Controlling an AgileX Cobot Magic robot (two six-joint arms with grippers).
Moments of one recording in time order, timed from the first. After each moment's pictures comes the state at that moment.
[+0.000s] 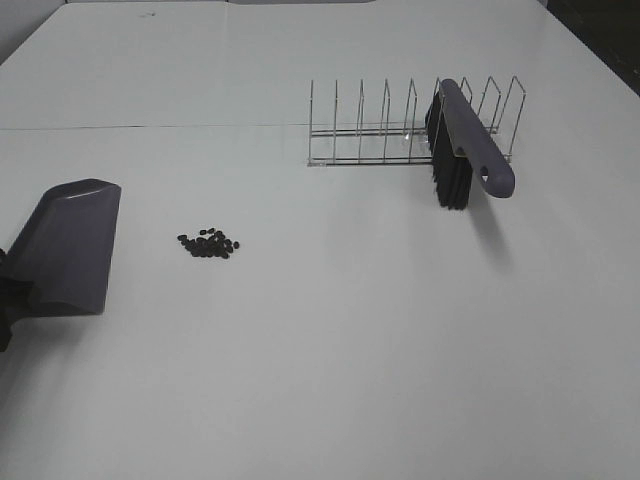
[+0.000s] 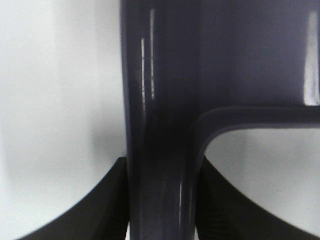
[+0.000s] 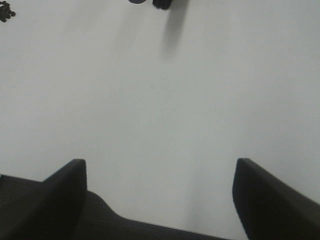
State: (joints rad) left arm 0.02 1.88 -0.81 -0.08 0.51 0.03; right arm 0.15 0.40 -0.58 0.04 1.07 0.01
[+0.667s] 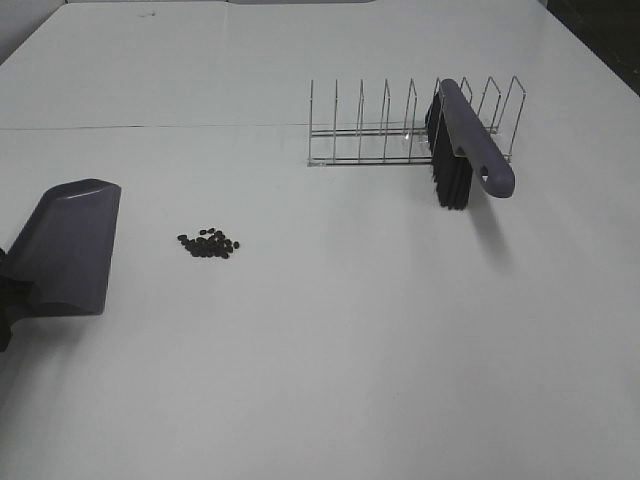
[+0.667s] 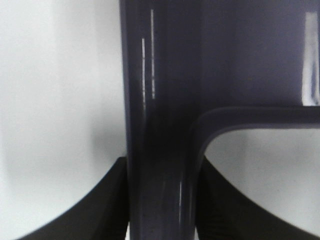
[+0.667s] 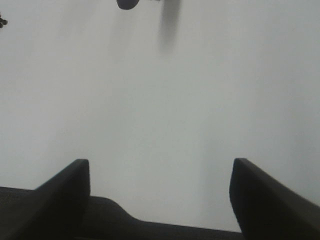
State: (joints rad) left arm 0.02 1.88 -0.81 -0.08 0.52 0.03; right arm 0.15 0.64 -0.73 0.04 1.09 0.11
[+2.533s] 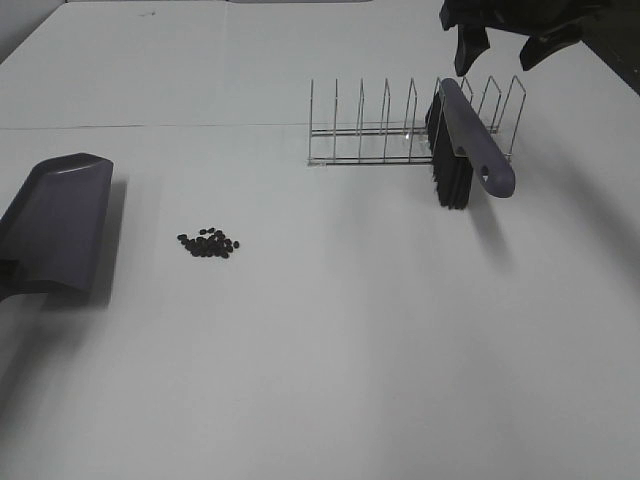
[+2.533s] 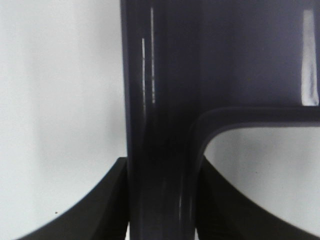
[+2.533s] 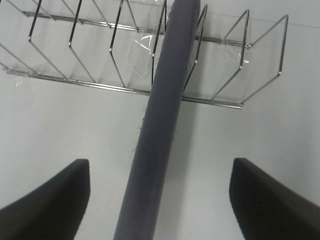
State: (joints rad) left arm 0.02 1.75 -0.80 -0.07 0.55 0.03; right arm 0.15 2.13 -1.92 -0.01 0.96 0.04
